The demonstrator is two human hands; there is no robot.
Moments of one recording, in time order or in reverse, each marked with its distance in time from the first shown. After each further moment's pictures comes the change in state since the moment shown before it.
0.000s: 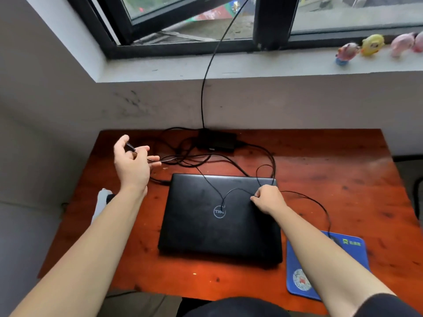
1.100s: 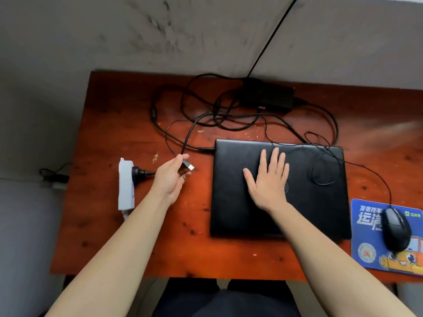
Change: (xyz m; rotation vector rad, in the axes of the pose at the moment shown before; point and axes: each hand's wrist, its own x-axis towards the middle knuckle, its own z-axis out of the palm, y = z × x) left_hand 0.085 -0.186 -0.110 -0.160 -0.363 -0.773; right_hand -0.014 -0.157 0.149 -0.168 0.234 0.004
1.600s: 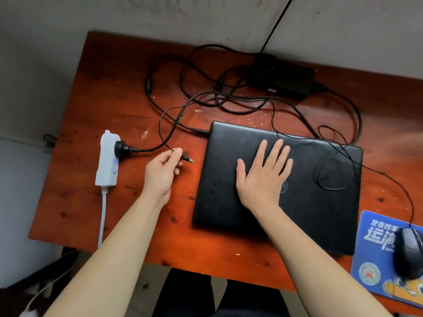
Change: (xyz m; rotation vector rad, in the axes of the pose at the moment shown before) left_hand -0.014 -0.049 0.004 0.156 0.217 0.175; right_hand 0.001 0.003 0.021 -0.134 0.151 -0.046
